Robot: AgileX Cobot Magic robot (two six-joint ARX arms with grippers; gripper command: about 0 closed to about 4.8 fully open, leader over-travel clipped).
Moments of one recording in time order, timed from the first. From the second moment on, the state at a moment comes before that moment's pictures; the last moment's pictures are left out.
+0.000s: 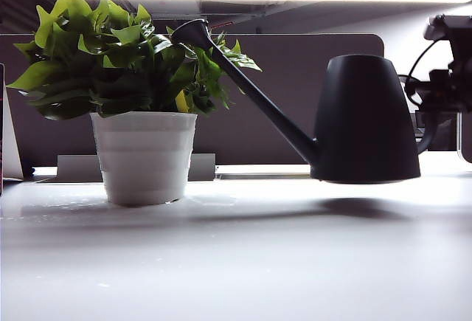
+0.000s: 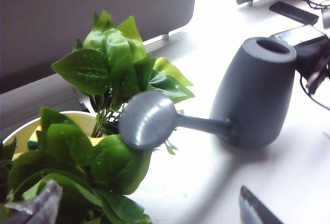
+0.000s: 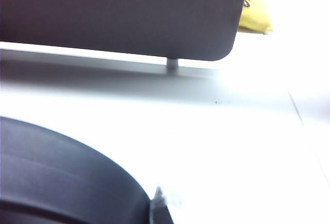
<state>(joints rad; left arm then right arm) -0.44 1.08 1.10 -0.35 0.20 0.07 -0.01 1.61 0.72 0.74 -0.17 -0.05</state>
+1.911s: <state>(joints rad) -0.44 1.11 1.10 -0.38 0.20 0.07 -0.01 1.69 0.62 0.98 -0.13 -0.05</state>
